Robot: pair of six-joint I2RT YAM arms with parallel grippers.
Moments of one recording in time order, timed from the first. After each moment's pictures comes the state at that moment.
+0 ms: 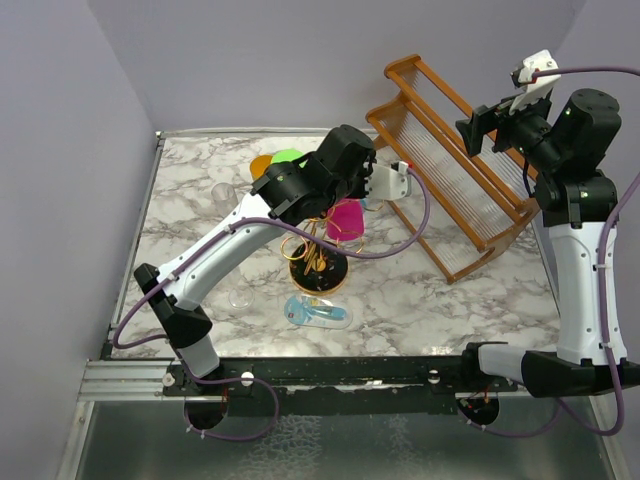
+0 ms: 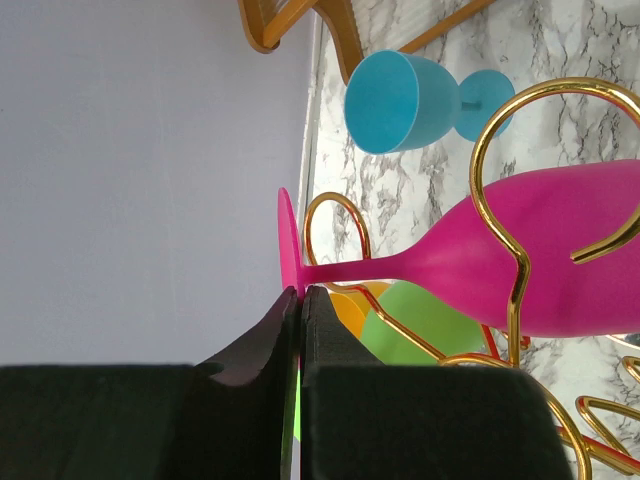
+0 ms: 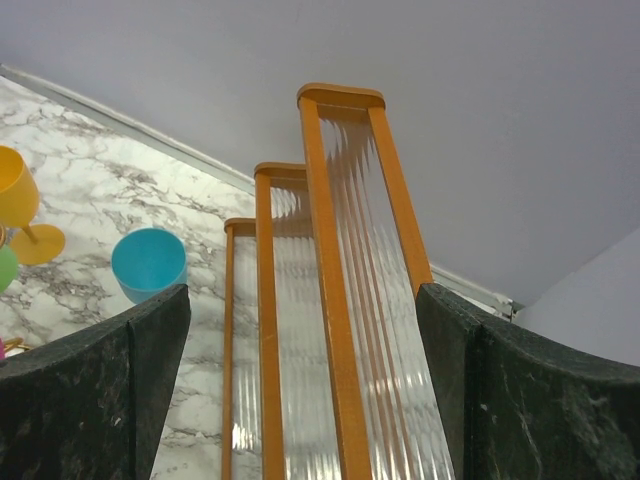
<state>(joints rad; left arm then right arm) -0.93 1.69 2.01 -0.93 -0.32 0.92 0.01 1.24 1.69 -0.53 -0.36 -0.25</state>
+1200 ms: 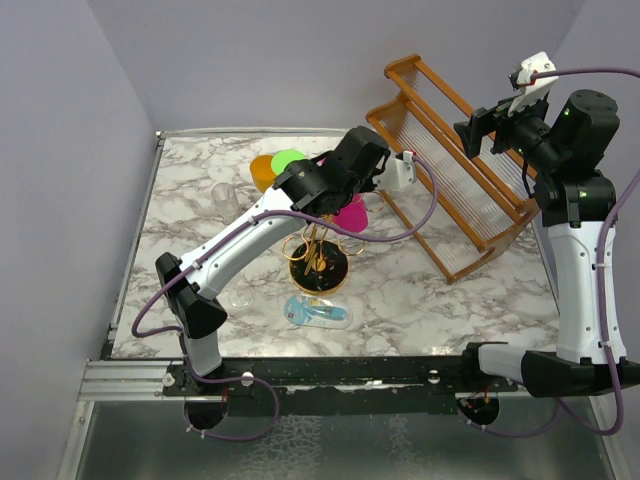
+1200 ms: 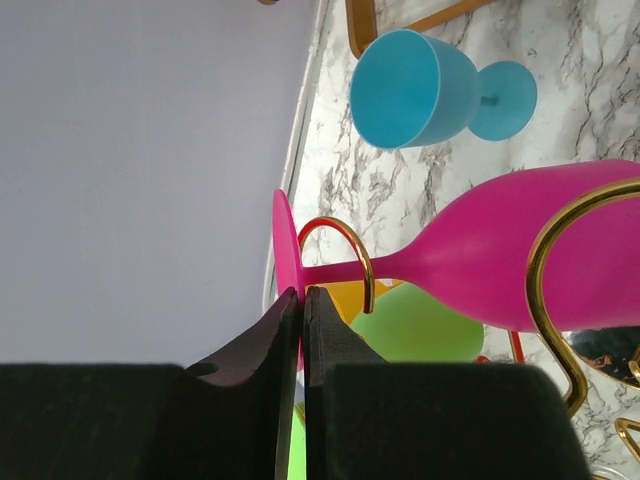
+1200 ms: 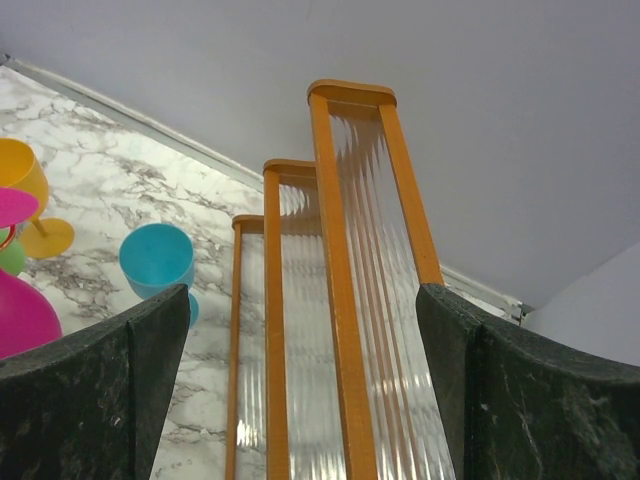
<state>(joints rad) -0.93 1.79 2.04 -0.90 -0.45 0.78 0.01 1.24 1.68 -0.52 -0.39 -0.25</state>
